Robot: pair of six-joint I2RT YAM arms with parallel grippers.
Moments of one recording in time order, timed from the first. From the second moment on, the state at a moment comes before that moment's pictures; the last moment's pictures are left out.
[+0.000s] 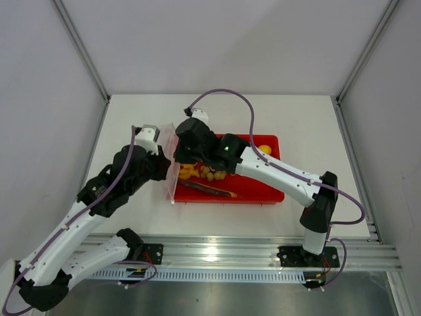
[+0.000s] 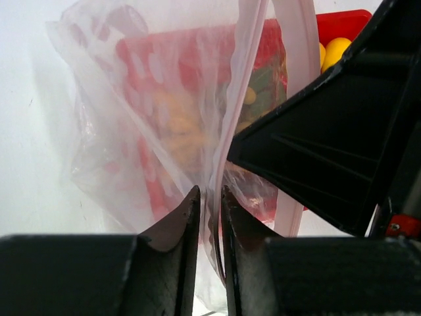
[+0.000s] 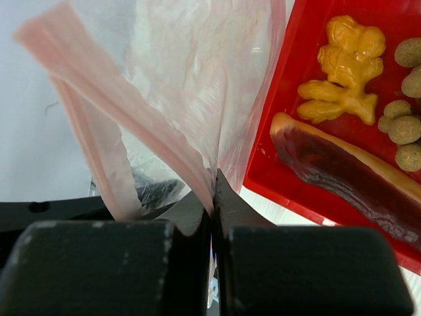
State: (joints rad) left arm -0.67 0.80 1.02 -0.71 -0.26 -0.34; right arm 1.10 1.82 1.90 -0.69 0.26 0.88
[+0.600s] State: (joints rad) left arm -0.67 0.92 1.21 -0.91 -0.38 -0.40; right arm 1.00 1.76 1.72 -0.59 0.06 0.67
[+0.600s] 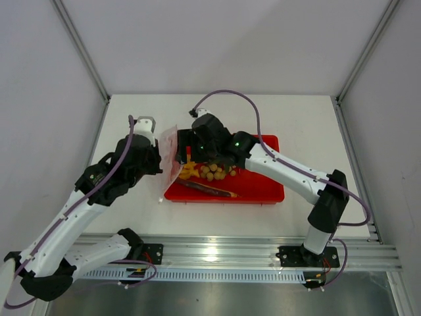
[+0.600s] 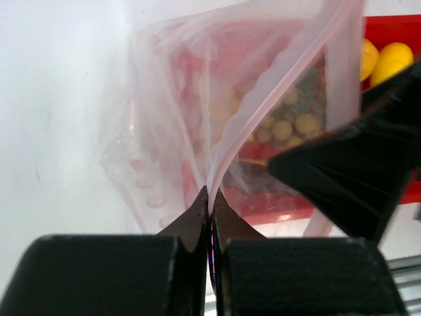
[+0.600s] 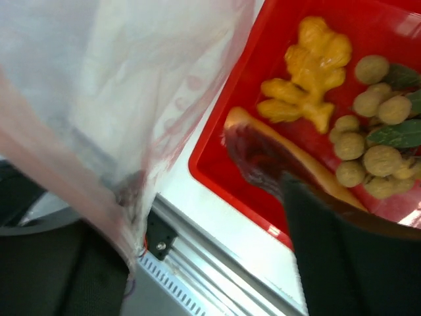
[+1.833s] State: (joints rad) left arm -0.49 0.89 1.22 -0.89 -0.30 -0.38; right arm 1.02 1.80 1.30 -0.27 -0.17 0.11
